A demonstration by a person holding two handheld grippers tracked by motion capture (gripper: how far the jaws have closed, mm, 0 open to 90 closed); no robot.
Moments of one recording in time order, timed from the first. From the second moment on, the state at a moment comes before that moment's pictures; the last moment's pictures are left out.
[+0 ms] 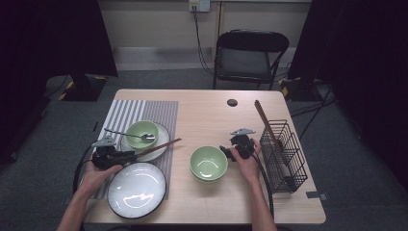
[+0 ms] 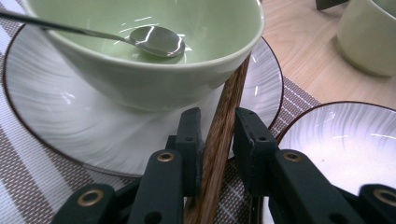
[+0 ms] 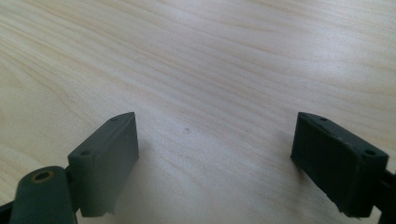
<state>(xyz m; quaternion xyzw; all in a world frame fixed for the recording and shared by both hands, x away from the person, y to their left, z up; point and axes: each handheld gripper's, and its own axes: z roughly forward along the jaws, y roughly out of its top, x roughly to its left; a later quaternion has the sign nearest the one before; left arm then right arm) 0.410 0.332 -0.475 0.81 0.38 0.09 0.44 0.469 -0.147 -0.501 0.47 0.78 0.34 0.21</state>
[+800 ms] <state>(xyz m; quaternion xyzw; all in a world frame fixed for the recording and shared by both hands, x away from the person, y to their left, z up) 0.411 0.346 -0.474 0.80 0.39 0.10 0.44 0.469 -0.147 -0.501 0.47 0.78 0.34 0.21</state>
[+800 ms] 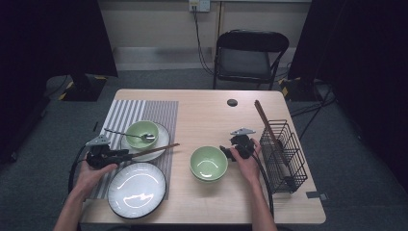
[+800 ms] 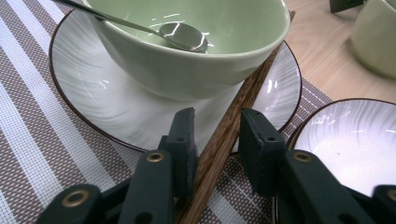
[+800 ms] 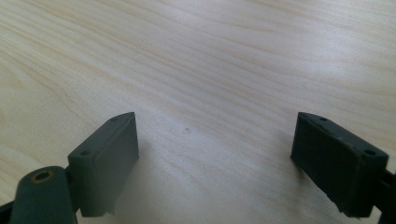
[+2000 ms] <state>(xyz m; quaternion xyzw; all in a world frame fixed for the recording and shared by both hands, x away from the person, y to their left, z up) 0.406 0.343 -0.472 0.80 0.38 0.06 0.46 0.469 -0.147 -0.501 0.47 0.78 0.34 0.21</state>
